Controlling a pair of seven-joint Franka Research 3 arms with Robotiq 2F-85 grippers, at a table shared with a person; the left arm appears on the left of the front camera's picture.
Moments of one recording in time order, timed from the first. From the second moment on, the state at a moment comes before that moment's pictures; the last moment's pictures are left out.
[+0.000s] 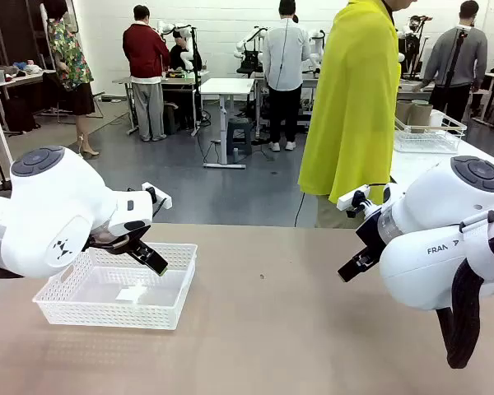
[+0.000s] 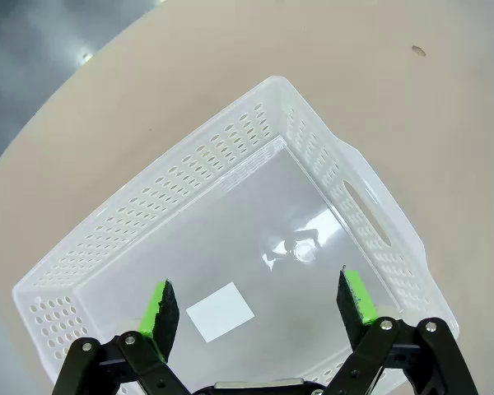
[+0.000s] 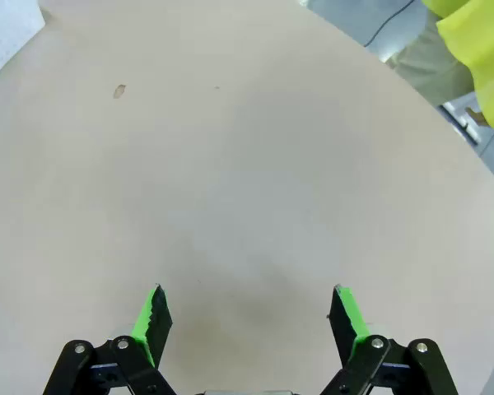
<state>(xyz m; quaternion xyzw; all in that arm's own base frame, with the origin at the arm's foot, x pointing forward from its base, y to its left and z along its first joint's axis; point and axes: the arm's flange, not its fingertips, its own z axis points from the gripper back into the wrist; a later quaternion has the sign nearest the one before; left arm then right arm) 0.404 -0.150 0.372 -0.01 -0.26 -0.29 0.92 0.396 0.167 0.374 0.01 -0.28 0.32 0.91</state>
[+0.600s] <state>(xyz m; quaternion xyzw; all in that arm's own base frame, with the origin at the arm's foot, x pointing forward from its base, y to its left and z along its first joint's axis) 0.404 -0.150 0.372 -0.01 -0.26 -0.29 0.92 0.396 0.167 0.374 0.01 -0.28 0.32 0.91</state>
